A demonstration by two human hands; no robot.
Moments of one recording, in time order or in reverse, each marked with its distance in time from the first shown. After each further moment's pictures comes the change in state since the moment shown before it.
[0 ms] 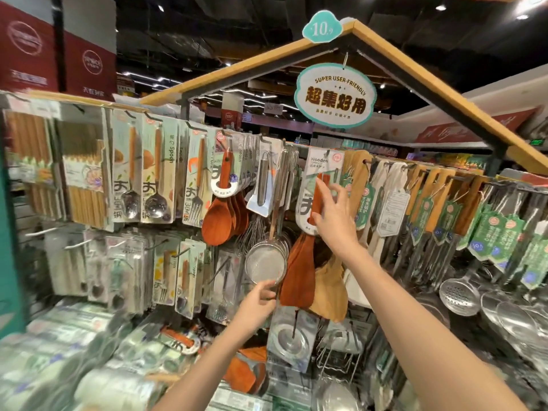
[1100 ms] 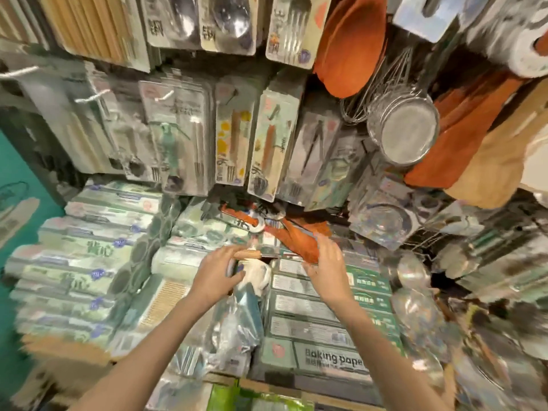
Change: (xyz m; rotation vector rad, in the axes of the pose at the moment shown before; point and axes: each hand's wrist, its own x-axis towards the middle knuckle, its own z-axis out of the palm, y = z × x) left_hand -0.054 -0.304 -0.176 0.591 -0.088 -0.082; right_hand -0.286 -0.069 0.289 -0.031 -0.581 0.347
